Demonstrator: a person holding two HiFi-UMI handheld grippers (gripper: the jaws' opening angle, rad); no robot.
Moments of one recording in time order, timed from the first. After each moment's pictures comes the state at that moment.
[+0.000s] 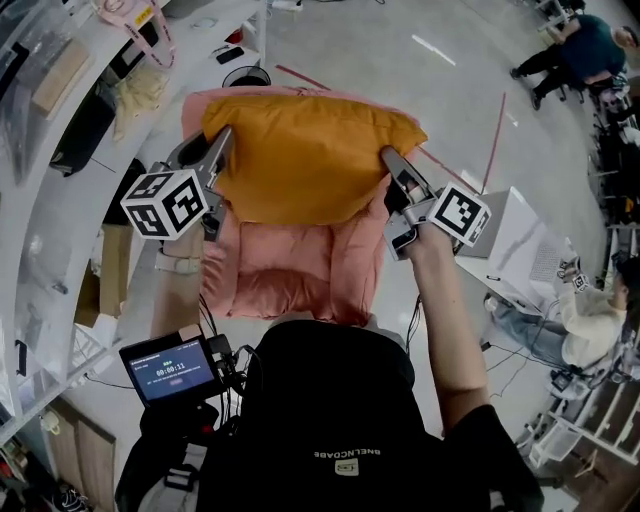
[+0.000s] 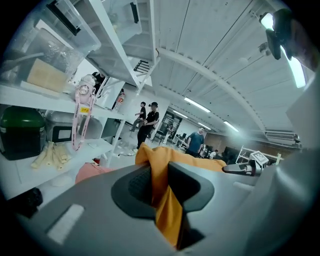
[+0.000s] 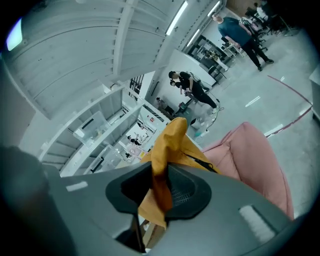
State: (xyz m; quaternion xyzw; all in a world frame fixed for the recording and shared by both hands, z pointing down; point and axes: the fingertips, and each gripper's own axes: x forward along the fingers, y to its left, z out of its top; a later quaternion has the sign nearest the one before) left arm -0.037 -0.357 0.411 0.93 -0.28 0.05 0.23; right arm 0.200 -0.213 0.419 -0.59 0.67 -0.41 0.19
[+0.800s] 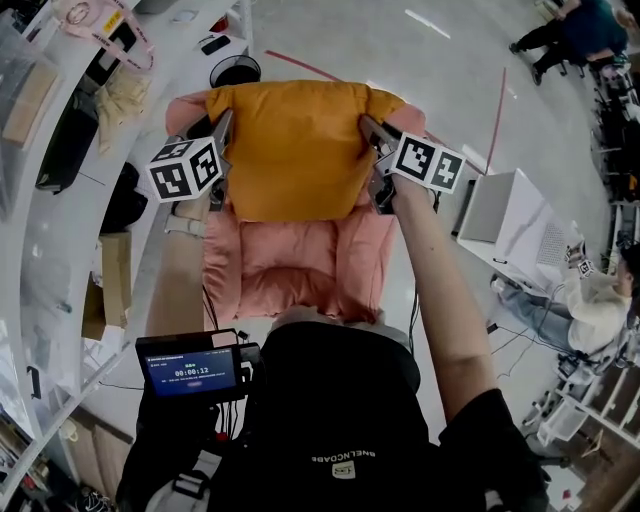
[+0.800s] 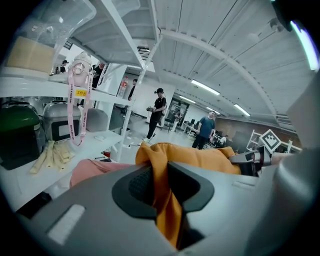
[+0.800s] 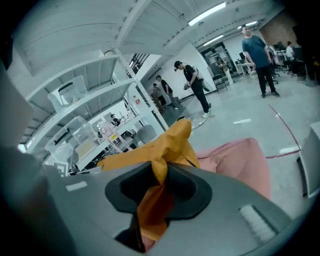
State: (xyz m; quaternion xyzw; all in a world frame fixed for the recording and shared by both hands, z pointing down) left arm 0.016 -0.443 0.510 0.92 -0.30 0.15 0.22; right arm 0.243 -0.306 0.515 -0.66 0.64 -0.39 0.03
